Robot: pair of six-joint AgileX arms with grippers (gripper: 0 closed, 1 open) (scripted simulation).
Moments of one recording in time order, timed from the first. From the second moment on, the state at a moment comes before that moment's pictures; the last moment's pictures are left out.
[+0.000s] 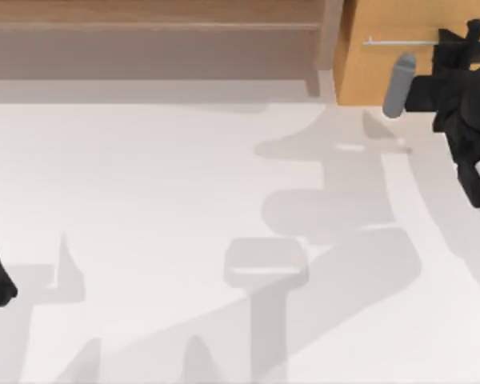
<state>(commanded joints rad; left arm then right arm) 0.00 0.00 0.00 0.00 0.00 0.00 0.16 2.28 1.06 1.22 0.20 -1.56</state>
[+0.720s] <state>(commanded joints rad) 0.00 0.00 0.00 0.00 0.00 0.00 0.17 2.27 1.04 1.23 0.21 -1.55</state>
